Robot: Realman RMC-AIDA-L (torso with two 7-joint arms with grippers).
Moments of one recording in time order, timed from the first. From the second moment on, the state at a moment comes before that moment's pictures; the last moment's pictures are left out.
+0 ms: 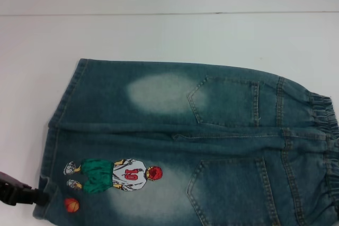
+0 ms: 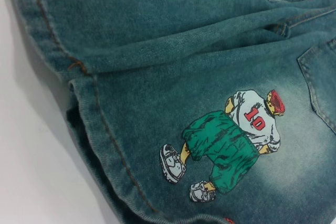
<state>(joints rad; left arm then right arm) -0.57 -2.03 0.40 0.88 2.83 1.88 -1.92 0.16 1.99 -0.16 -0.61 -2.43 -1.82 1.57</state>
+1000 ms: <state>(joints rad) -0.57 -2.03 0.40 0.87 2.83 1.88 -1.93 0.14 1.98 -0.13 -0.61 -2.43 -1.81 1.56</state>
